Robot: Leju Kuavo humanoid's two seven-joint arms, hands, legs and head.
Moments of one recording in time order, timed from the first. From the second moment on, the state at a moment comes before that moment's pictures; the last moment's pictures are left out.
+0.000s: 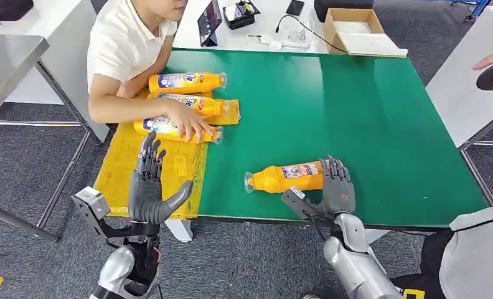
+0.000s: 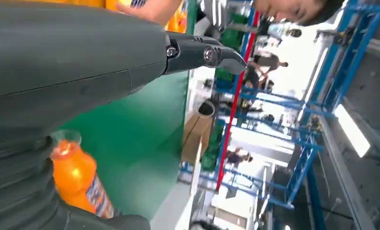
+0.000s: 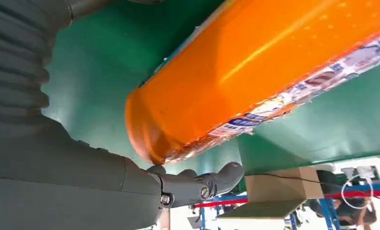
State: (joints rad) left arm -0.02 -0.15 -0.34 -1.56 0.11 0.06 -0.36; right arm -0.45 0.02 0.31 -0.62 1.19 -0.51 -0.07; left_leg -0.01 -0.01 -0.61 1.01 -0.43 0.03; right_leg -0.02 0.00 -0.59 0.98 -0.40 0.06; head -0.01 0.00
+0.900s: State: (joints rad) left arm -0.02 -0.15 -0.35 -1.55 0.14 0.00 -0.32; right arm -0.52 0.03 0.37 -0.58 1.38 -0.41 0.18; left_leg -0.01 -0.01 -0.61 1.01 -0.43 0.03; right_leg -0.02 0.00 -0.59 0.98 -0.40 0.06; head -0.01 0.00
